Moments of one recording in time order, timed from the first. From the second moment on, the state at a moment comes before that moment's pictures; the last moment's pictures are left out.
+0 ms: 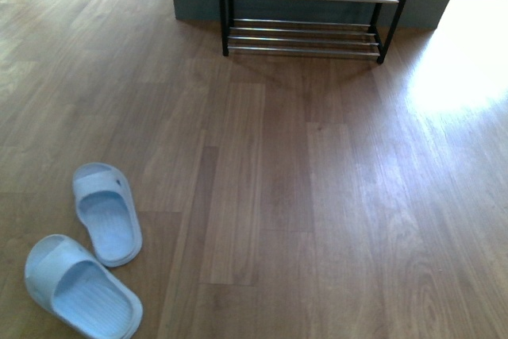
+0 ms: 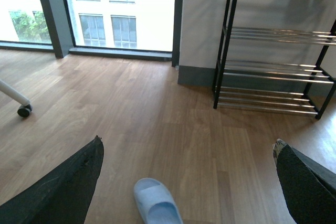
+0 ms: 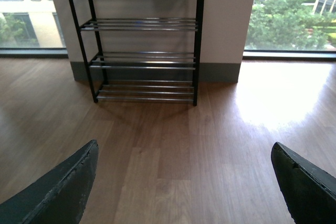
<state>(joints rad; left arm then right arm) 0.00 0.02 0.01 0.00 0.00 -0.01 0.00 0.00 0.02 0.00 0.00 0.00</state>
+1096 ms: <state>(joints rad) 0.00 0.02 0.01 0.00 0.00 -0.01 0.00 0.00 0.02 0.00 0.00 0.00</state>
